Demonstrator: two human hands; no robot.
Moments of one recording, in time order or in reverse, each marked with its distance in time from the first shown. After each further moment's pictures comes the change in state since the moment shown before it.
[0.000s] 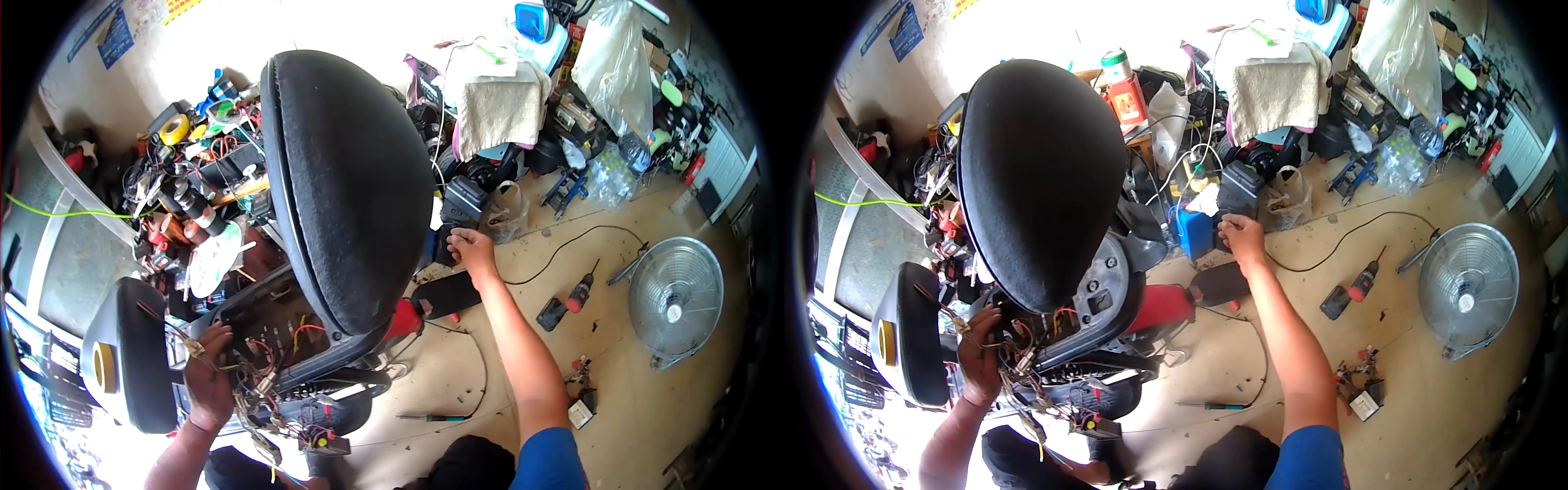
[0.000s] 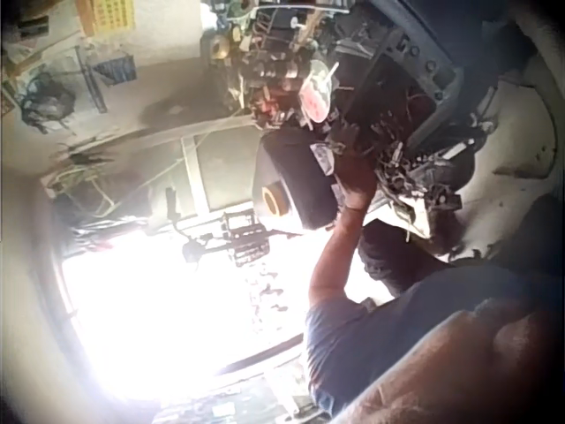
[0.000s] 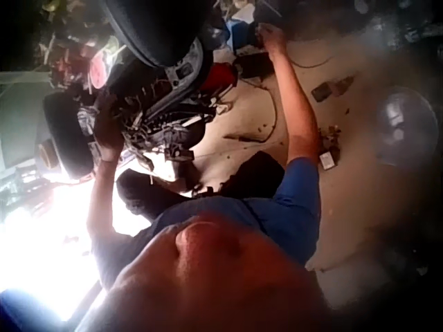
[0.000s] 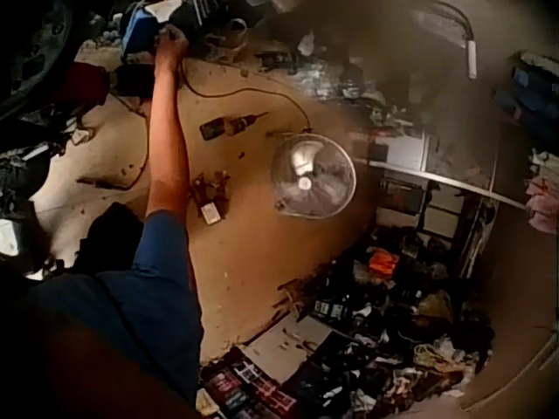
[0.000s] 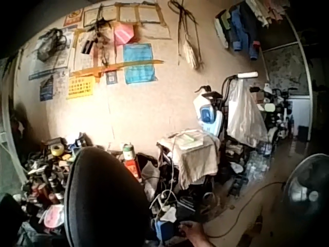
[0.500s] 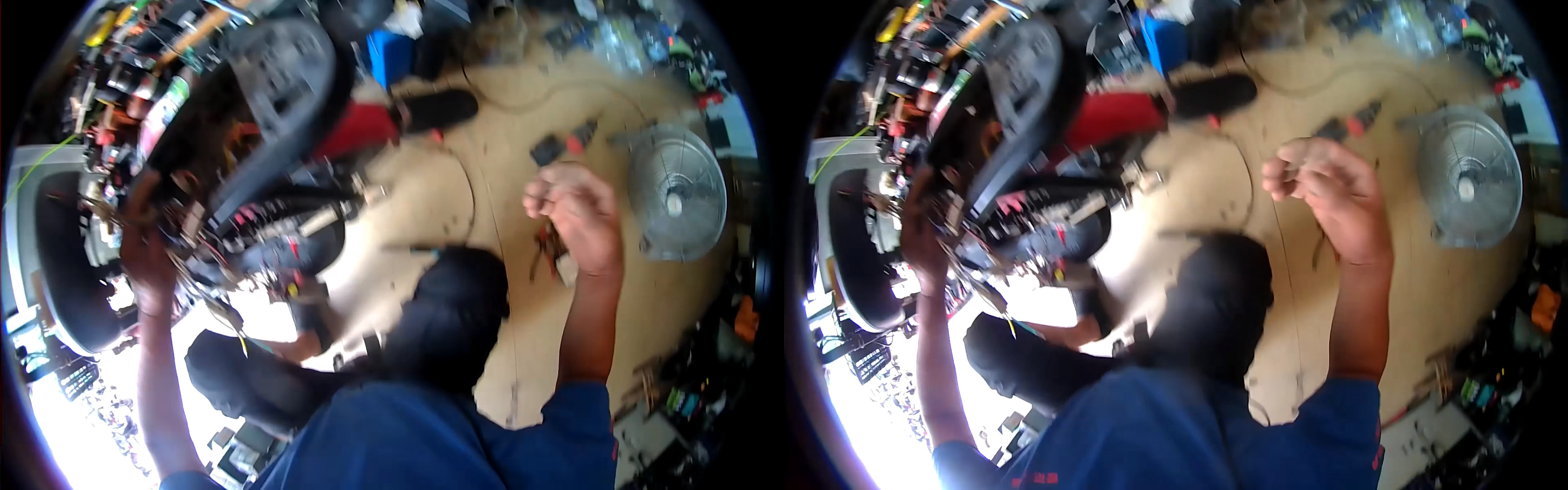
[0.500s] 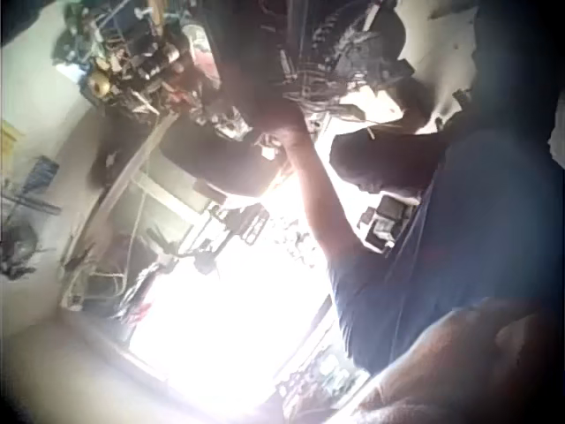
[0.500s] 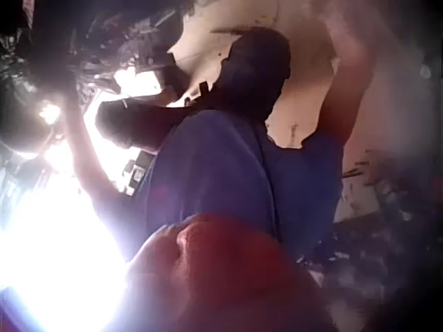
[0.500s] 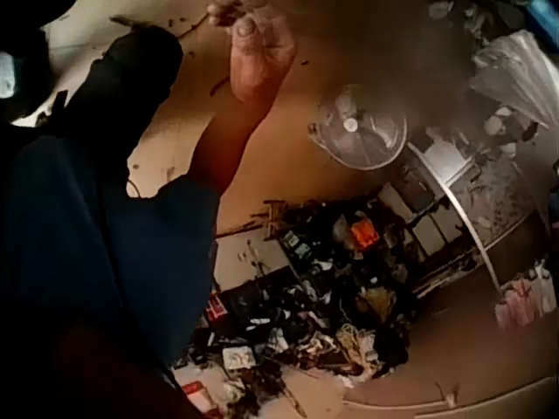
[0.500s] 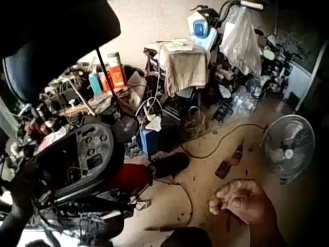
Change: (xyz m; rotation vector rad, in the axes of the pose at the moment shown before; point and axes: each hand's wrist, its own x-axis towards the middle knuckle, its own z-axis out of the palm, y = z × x) left_hand -0.003 -0.023 0.002 -0.044 -0.015 0.011; right_hand -0.259 -0.135 -0.110 0.187 -0.420 -0.061
